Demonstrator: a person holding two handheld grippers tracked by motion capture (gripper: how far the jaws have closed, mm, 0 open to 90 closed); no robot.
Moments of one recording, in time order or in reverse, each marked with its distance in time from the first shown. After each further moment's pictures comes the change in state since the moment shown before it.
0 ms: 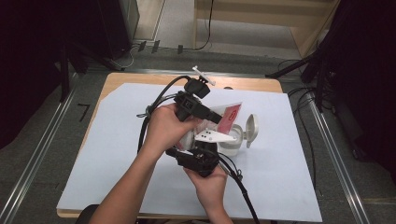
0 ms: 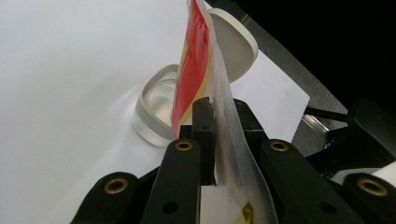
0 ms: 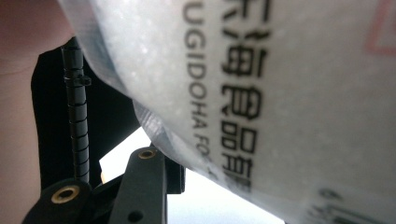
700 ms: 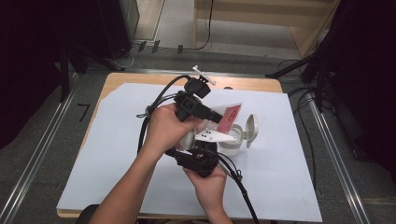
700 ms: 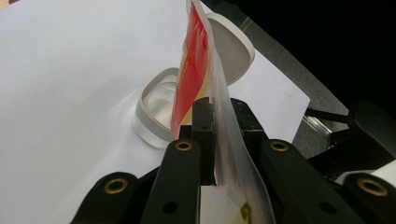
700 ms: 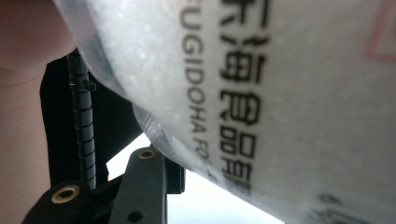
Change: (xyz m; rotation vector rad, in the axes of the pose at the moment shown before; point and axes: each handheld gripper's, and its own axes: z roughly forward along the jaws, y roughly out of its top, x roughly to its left) left arm -0.004 0.000 -0.002 -0.022 0.005 0.001; right arm 0.003 0.002 -0.001 -0.007 0.012 0.014
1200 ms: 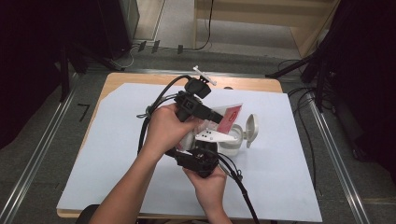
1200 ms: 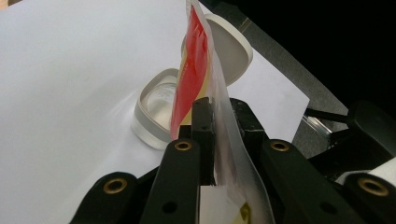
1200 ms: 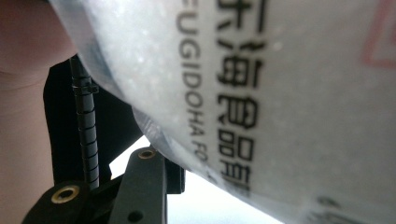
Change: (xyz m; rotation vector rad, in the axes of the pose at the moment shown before) left arm -0.002 0.000 0.000 -0.002 0.003 0.009; right arm 0.001 0.000 -0.001 -0.005 0.006 0.007
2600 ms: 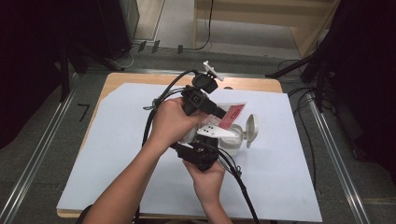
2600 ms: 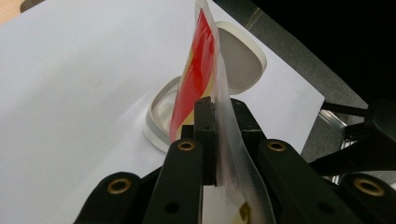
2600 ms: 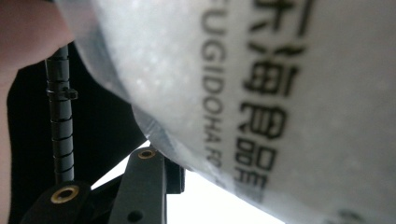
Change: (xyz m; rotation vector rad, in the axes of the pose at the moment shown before) left arm 0.002 0.019 0.008 0.044 0.043 0.022; right arm -0.010 0.007 0.007 -0.079 -0.037 -0.014
